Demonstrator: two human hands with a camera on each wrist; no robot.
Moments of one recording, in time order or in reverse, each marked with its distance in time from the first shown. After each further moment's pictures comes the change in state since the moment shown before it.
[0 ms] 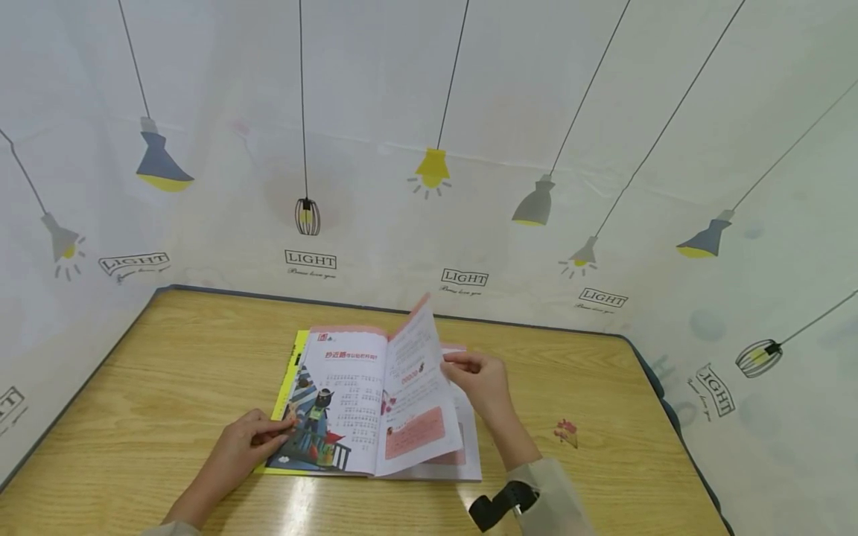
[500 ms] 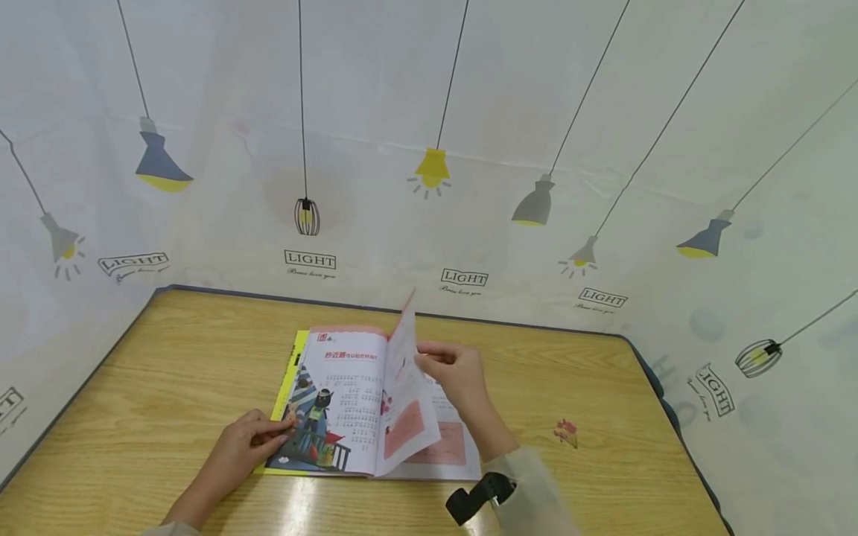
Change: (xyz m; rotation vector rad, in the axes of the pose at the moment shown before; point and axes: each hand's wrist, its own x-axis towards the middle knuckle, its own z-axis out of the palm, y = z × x) left_hand -0.001 0.004 -0.002 -0.007 -0.009 -0.013; right_hand 0.000 -0.020 0.028 0.099 -0.082 -0.051
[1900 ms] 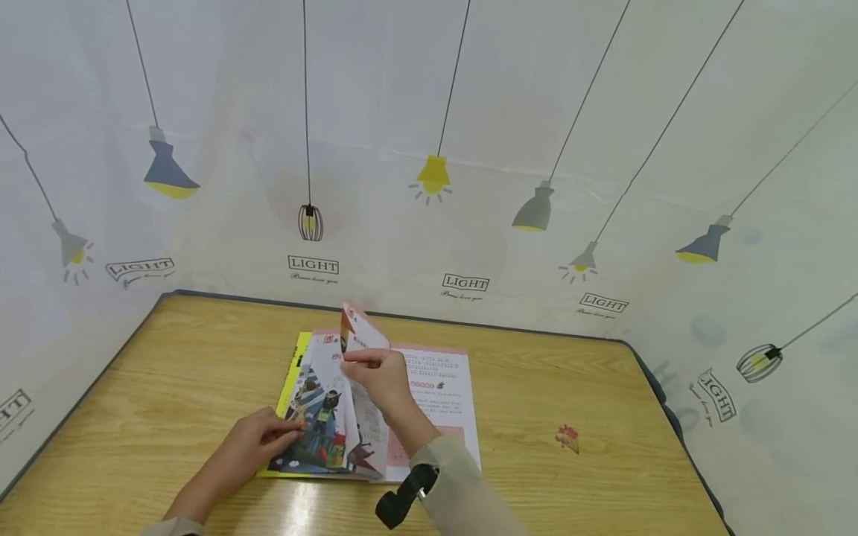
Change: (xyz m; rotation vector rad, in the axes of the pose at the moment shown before) left_hand 0.011 0.026 -0.013 0.019 -0.150 -0.021; right_hand 0.001 -0.004 0.096 0.122 -0.129 0.115
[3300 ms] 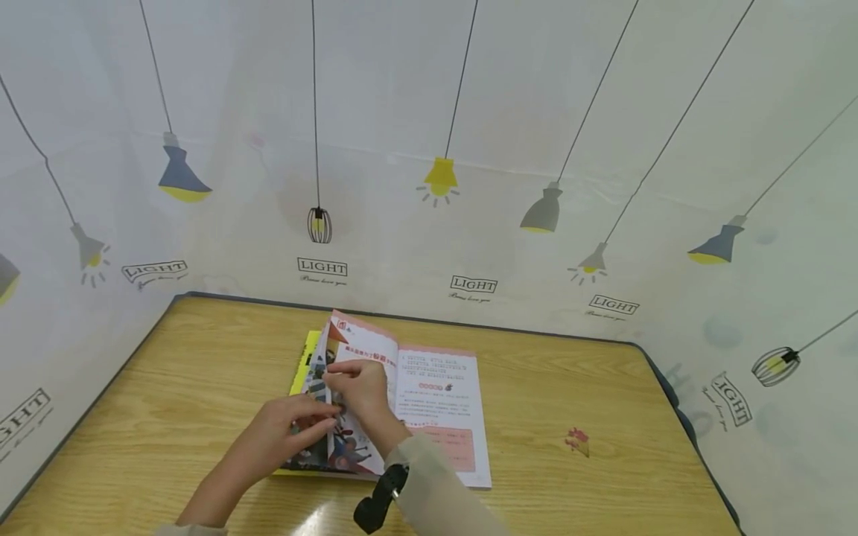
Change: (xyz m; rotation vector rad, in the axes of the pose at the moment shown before) left_hand -0.004 0.067 -0.018 0.034 0.081 0.400; right_hand 0.007 0.025 0.042 -0.144 0.051 0.061
